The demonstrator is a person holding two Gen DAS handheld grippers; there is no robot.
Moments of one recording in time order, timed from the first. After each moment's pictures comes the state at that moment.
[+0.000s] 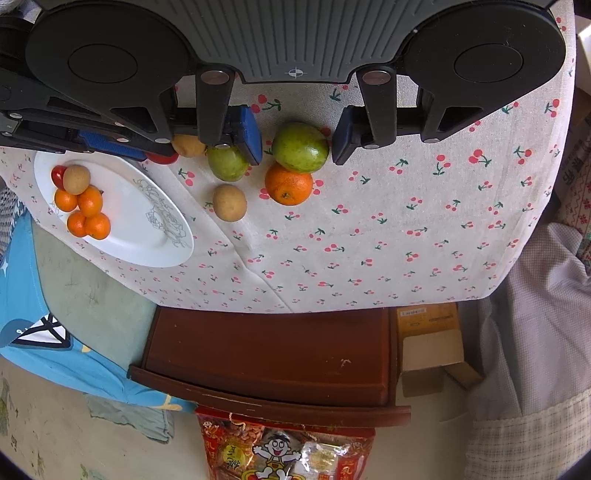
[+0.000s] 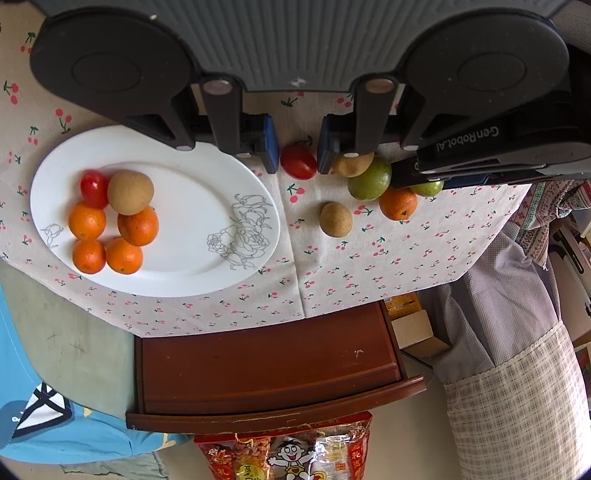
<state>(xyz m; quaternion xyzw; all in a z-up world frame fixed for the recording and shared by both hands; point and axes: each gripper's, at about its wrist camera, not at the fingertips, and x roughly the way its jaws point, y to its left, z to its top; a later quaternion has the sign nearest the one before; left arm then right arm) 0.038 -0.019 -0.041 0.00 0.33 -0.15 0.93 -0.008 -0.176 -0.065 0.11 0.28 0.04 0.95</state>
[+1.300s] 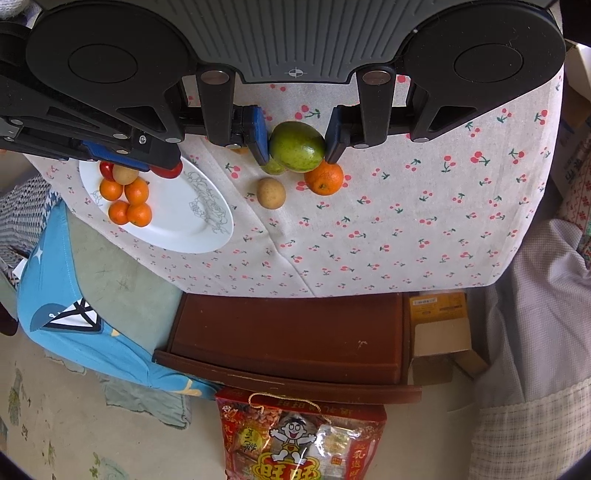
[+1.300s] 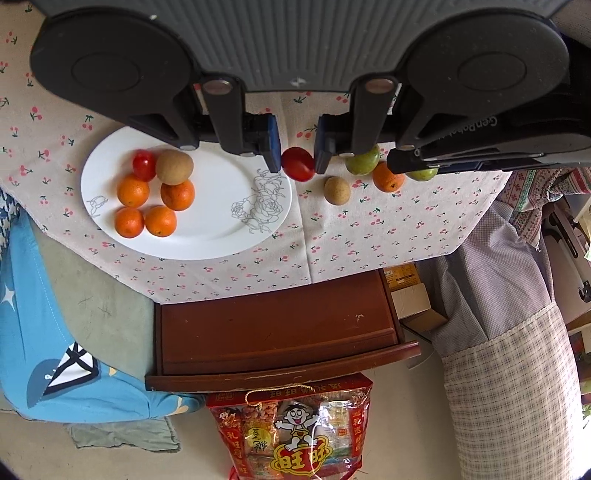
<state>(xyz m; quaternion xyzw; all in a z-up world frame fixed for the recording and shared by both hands) 0.010 -0.025 -0.008 -0.02 0.32 -0.17 0.93 -0.047 -0.190 -0.026 0.11 0.24 0.02 0.96</state>
